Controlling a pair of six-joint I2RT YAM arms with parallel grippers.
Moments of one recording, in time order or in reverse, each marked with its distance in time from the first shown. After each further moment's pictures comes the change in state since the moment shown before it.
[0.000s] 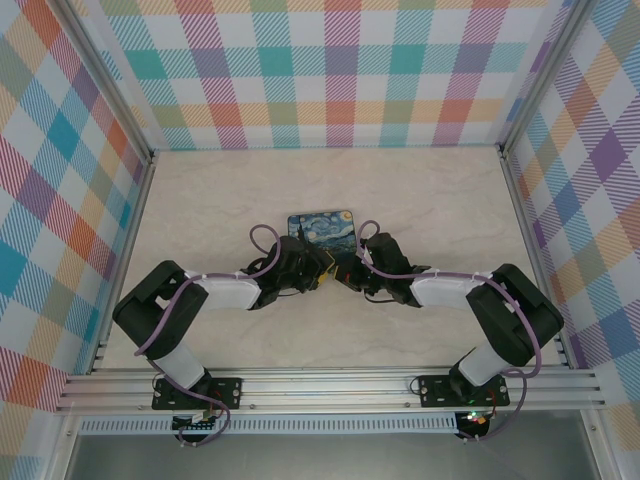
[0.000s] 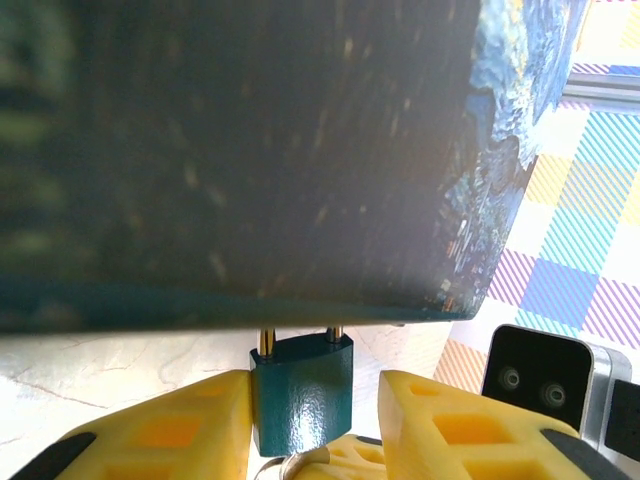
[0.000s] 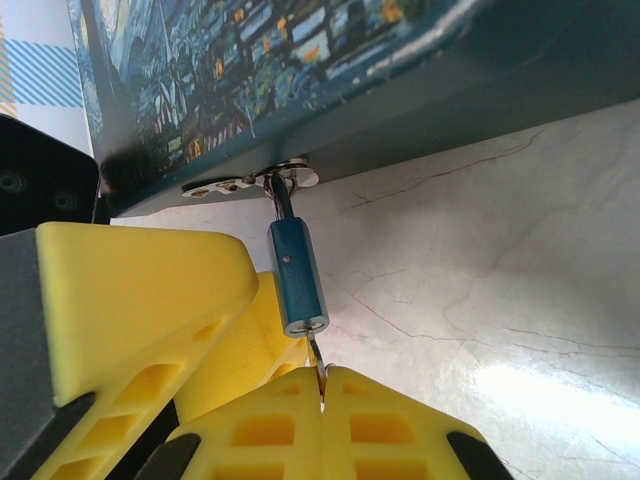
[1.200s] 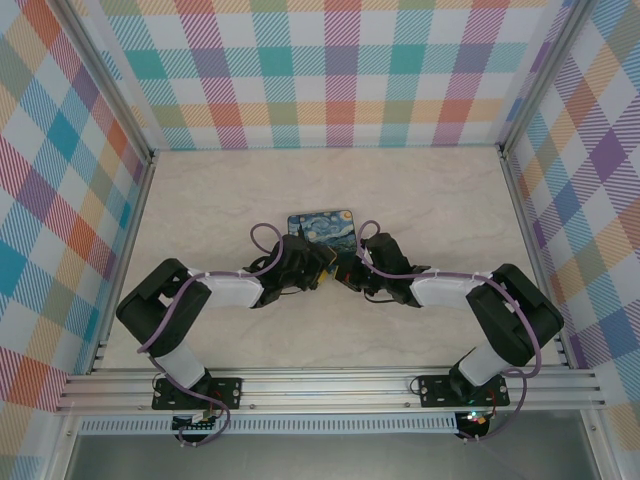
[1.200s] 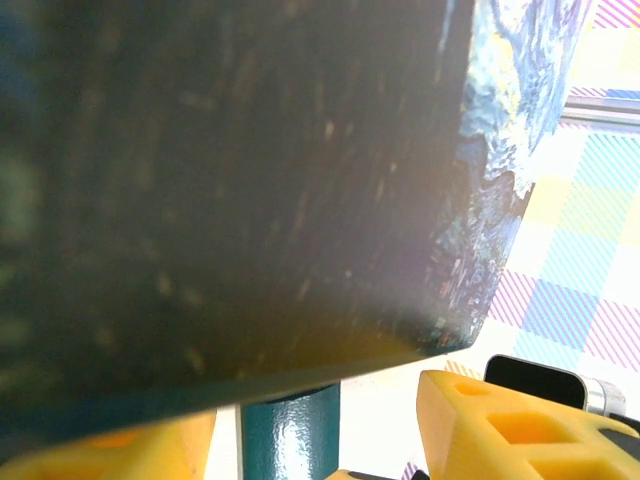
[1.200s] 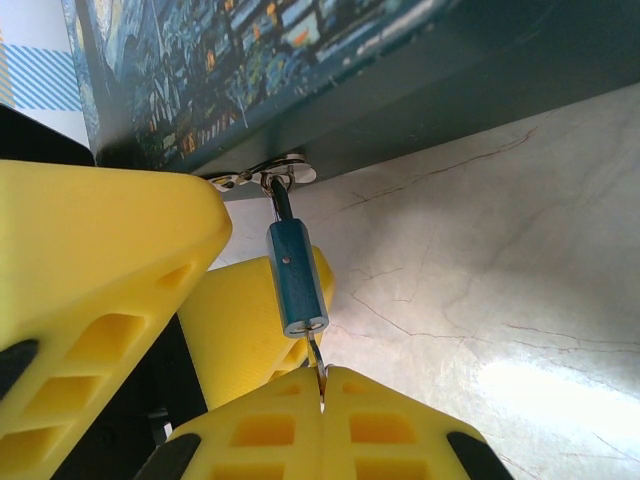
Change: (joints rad) left arm -0.005 0.019 0.022 -0.018 -0.044 -0.010; right arm 0.000 0.000 0.000 -0.001 0.002 0.014
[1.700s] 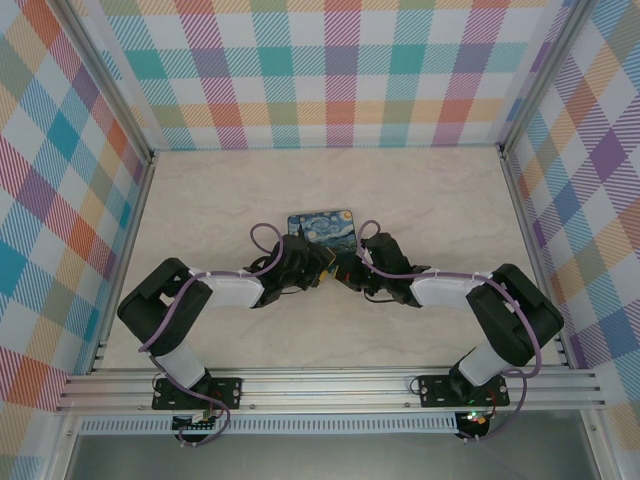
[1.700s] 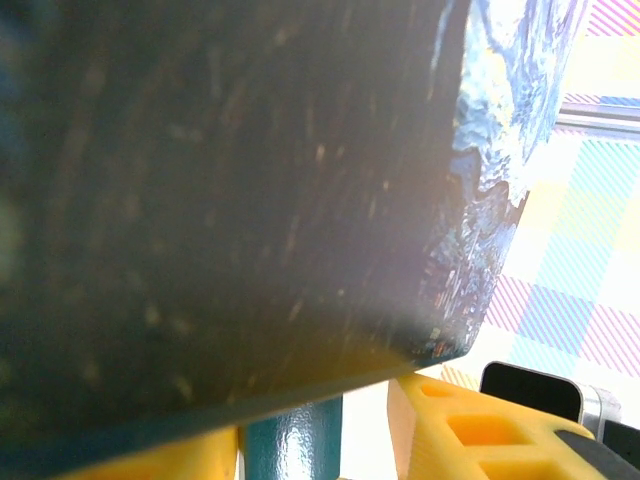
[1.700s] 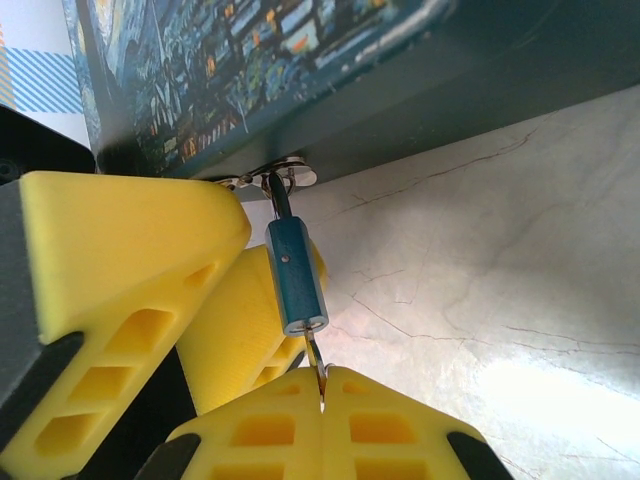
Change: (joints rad) left arm 0.000 0.010 0.001 0.023 -0.005 -0.007; right arm 0.000 0.000 0.000 0.001 0.001 0.006
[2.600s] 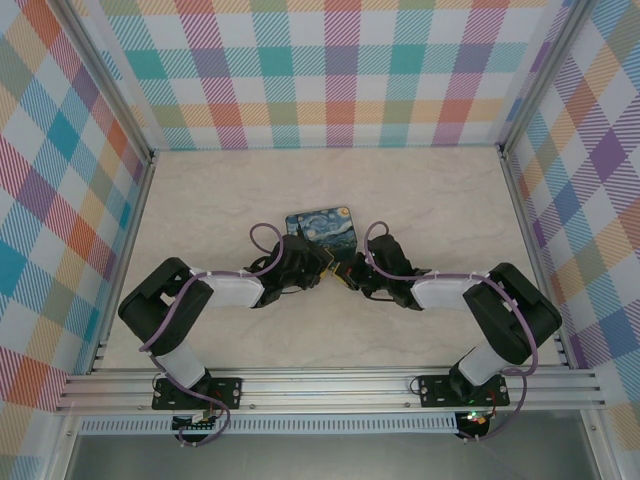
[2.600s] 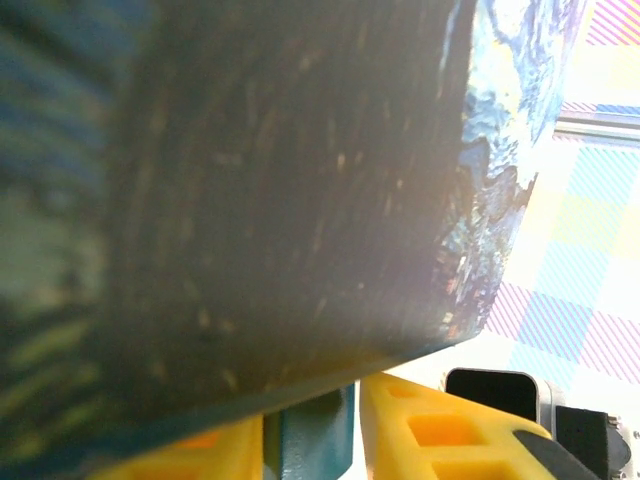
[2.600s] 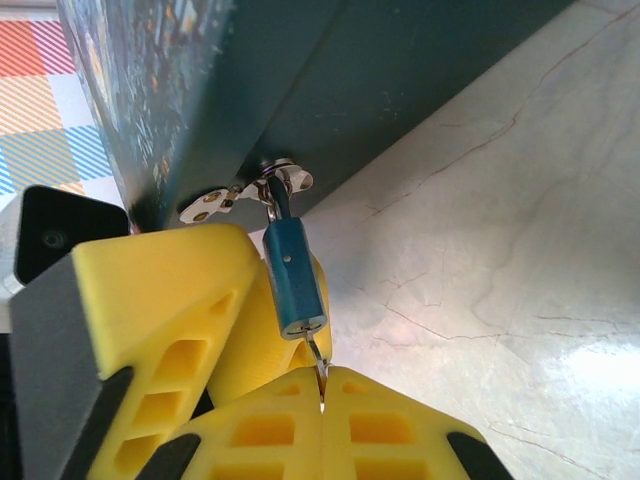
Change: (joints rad) left arm -0.001 0.004 0.000 0.007 -0.017 -0.001; right arm -0.007 0.013 -0.041 0.129 0.001 0.250
